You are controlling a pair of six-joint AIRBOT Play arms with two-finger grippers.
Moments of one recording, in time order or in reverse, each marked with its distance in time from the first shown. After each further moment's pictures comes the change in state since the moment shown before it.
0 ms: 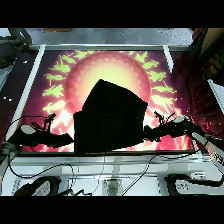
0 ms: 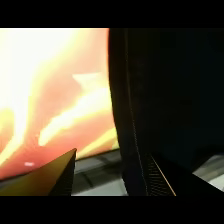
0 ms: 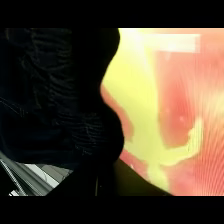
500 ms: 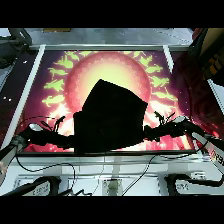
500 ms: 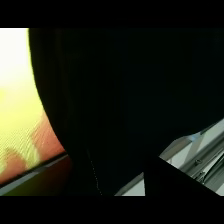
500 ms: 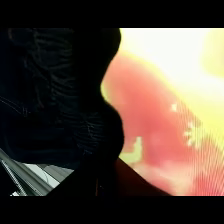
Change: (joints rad) left arm -0.074 -0.208 0.000 -0.143 -0.067 0.174; right arm 0.000 0.000 0.000 0.011 -0.001 -0.005
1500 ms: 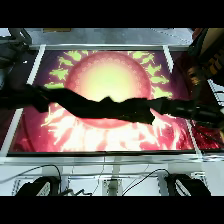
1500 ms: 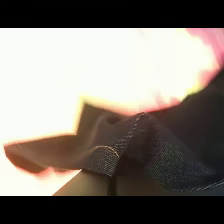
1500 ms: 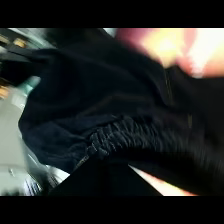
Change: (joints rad) left arm -0.046 0.505 0.763 -0.019 -0.073 0.050; right arm 0.000 0.658 0.282 0.497 0.147 -0.113
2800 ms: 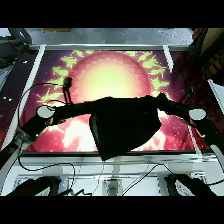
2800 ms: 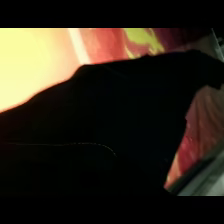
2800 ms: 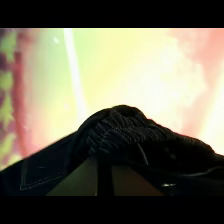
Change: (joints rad) left arm -0.403 -0.332 -0.436 -0.381 0.514 -0.049; right arm 0.029 -0.246 -0.157 -0.541 -0.659 0.463
